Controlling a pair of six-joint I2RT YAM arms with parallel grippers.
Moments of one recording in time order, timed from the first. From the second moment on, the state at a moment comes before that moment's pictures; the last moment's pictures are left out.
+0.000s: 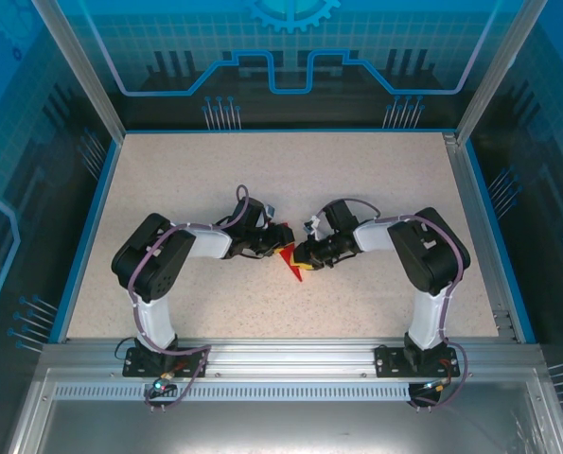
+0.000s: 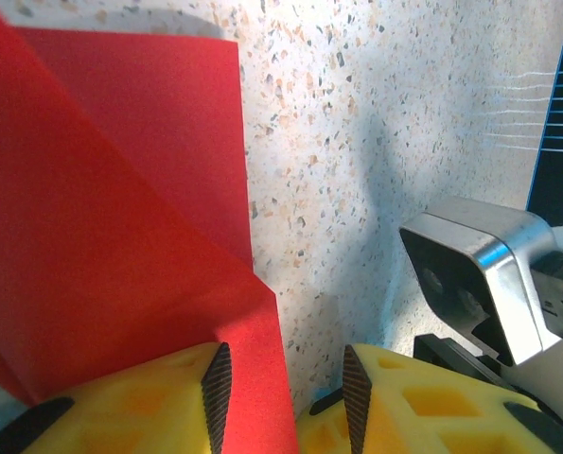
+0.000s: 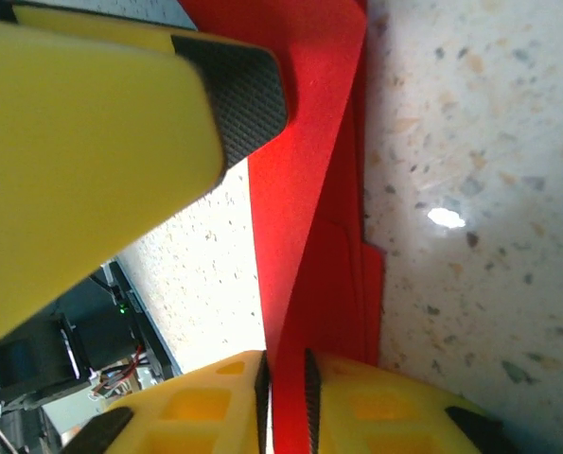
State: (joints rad) left arm -0.49 1.87 0.86 0.22 0.50 -0.97; right arm 0.48 1.90 0.90 -0.10 -0.85 0.65
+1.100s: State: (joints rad) left arm -0.49 1.88 0.87 0.21 0.51 -0.97; right arm 0.55 1.85 0.95 -0.33 -0.67 0.56
